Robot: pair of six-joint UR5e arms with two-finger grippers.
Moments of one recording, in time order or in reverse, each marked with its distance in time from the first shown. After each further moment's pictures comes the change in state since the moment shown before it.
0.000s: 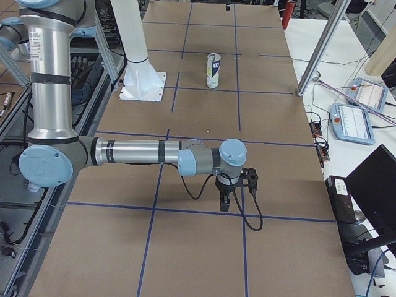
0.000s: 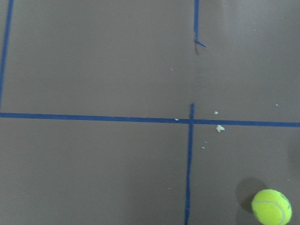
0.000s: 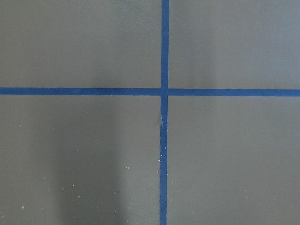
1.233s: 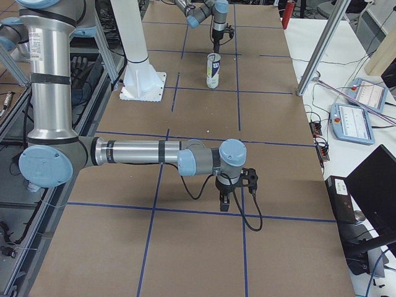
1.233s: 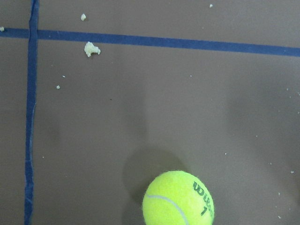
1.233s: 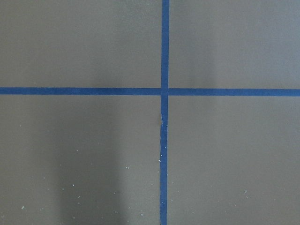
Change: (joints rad) left arm 0.398 -0.112 0.327 -0.357 0.111 -0.377; right arm 0.000 0.000 0.000 0.000 0.000 0.000
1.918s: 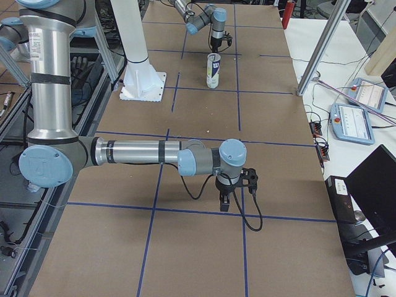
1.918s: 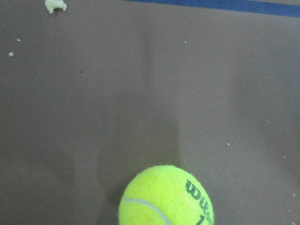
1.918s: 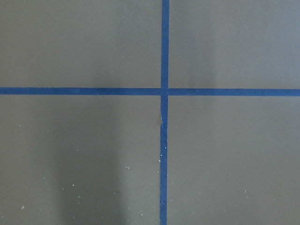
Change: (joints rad) left arm 0.026 -0.004 0.088 -0.110 0.010 -0.022; right arm 0.000 0.000 0.000 0.000 0.000 0.000
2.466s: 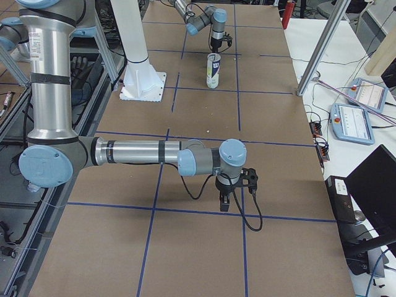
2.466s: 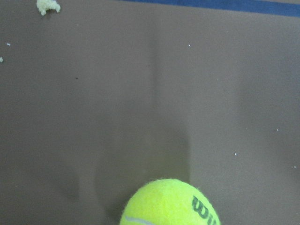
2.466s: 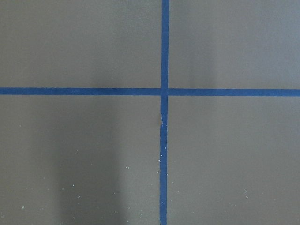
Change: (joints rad) left arm 0.001 0.000 0.005 -0.008 0.002 -0.003; right arm 0.000 0.000 0.000 0.000 0.000 0.000
